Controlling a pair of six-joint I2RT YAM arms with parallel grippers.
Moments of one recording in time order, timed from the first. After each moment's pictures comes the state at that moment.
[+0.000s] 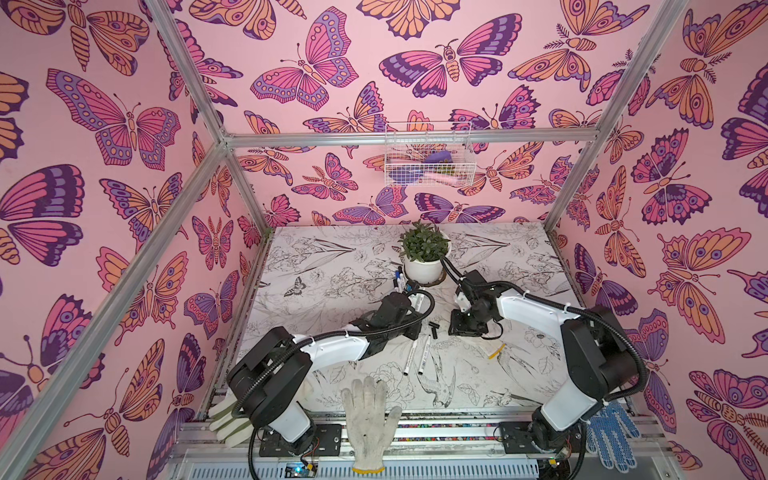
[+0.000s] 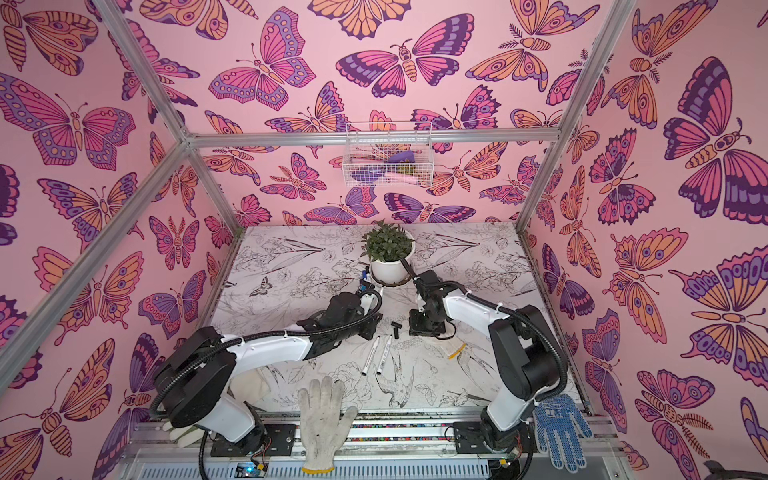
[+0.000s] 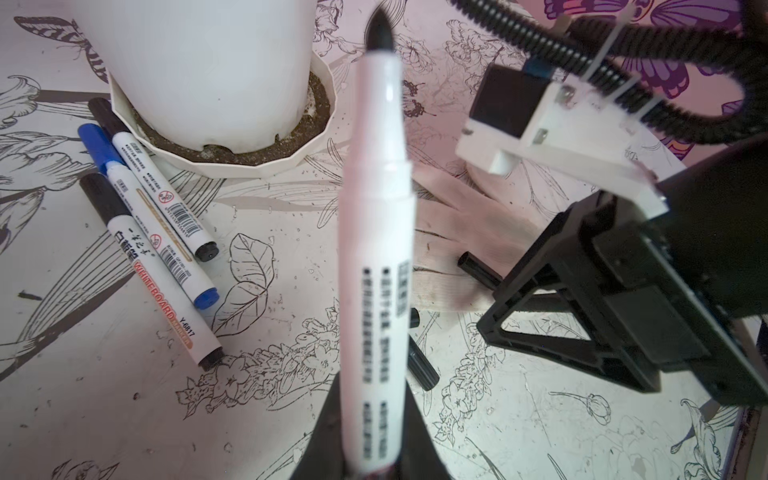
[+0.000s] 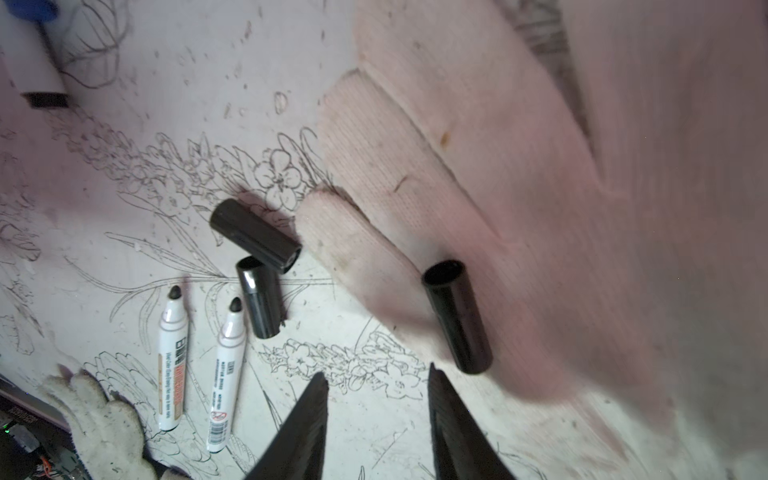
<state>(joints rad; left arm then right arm) -0.80 1.58 0.79 0.17 0.01 -0.31 0.47 1.69 1.02 -0.68 -0.25 0.45</state>
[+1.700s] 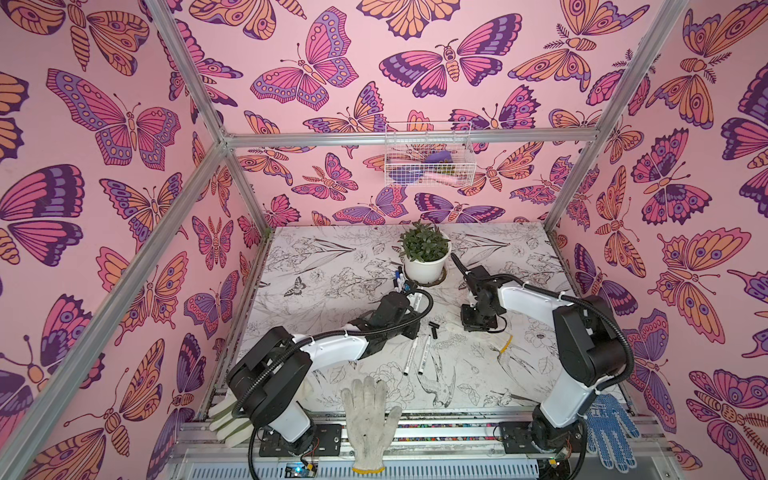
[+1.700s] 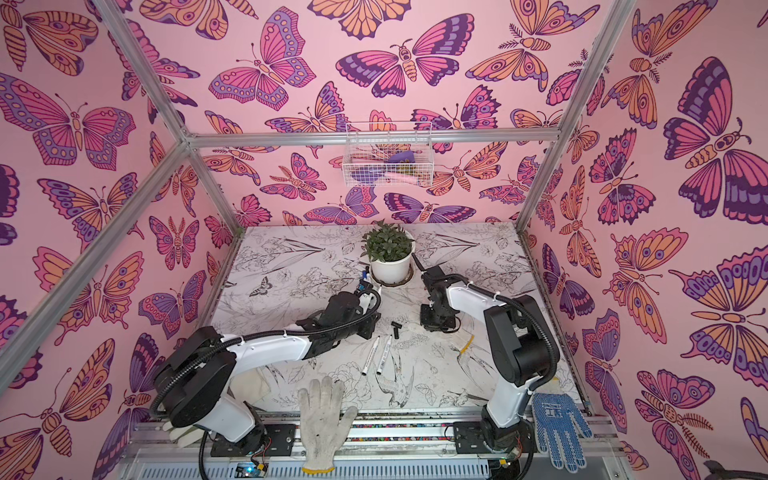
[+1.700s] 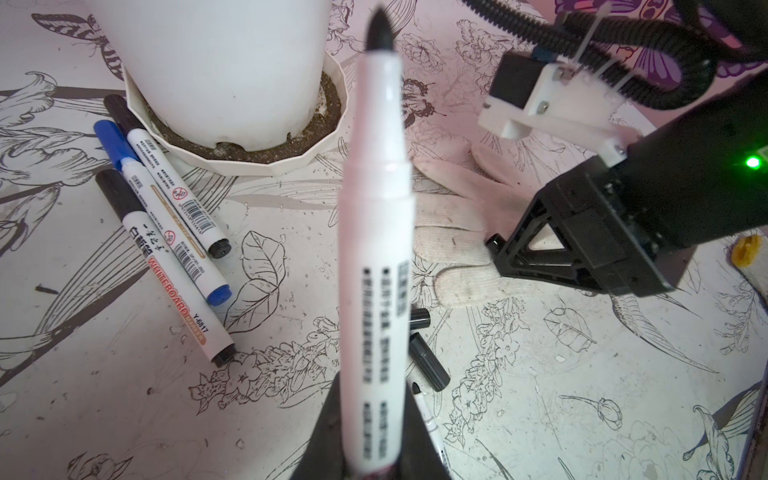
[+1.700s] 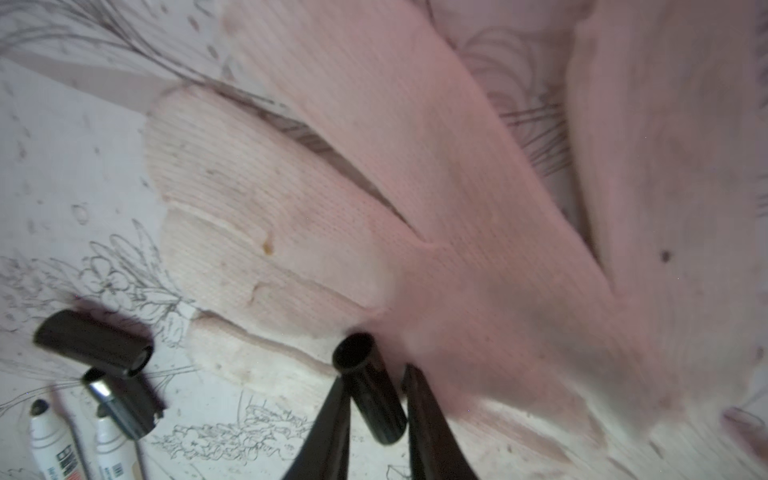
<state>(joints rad) -0.79 1.58 0.79 0.17 0.01 -0.31 0.38 1.77 1.07 -0.74 -0.09 0.47</state>
